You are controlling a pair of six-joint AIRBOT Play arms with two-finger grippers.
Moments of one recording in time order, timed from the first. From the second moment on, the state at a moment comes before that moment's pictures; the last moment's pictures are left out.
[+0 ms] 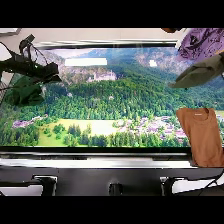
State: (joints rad) left arm -0.07 -1.55 1.86 1.22 -1.45 -1.77; right arm -0.50 -1.66 1.99 -1.08 1.03 2.15
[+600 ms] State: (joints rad) left arm -0.07 -1.55 1.86 1.22 -1.50 -1.77; right arm -0.50 -1.60 1.99 -1.40 1.41 2.22
